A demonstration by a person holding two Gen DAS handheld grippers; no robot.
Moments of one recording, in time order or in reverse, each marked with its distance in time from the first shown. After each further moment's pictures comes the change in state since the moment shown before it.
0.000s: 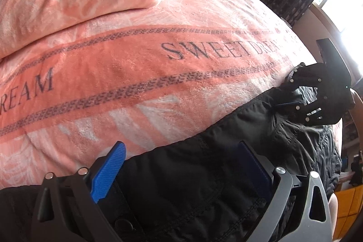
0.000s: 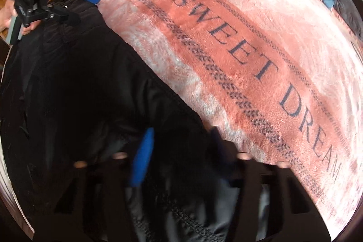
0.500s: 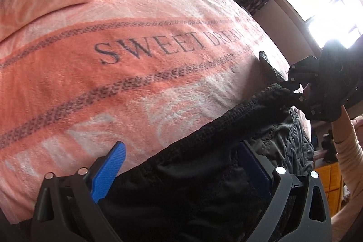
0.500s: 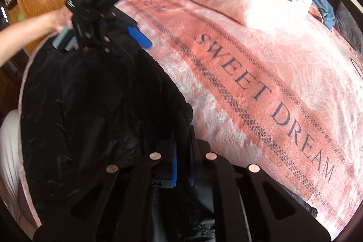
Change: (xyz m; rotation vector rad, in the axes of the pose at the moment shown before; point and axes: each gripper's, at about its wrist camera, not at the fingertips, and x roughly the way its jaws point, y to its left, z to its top) left arm 0.035 -0.026 0.021 0.089 0.070 -0.297; right arm -0.075 0.008 -0.018 -0.022 -0.212 0.081
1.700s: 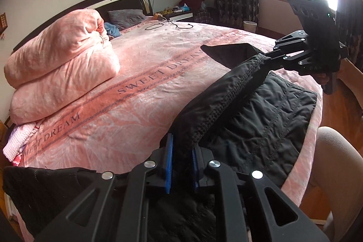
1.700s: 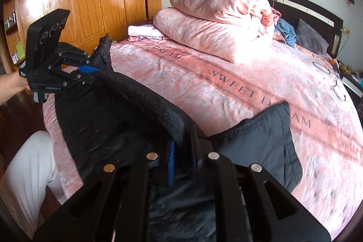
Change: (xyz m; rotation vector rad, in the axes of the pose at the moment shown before) left arm -0.105 -0.257 -0.217 0.355 -0.337 0.506; right arm -0.143 0.180 -0.100 0.129 -0.295 -0.156
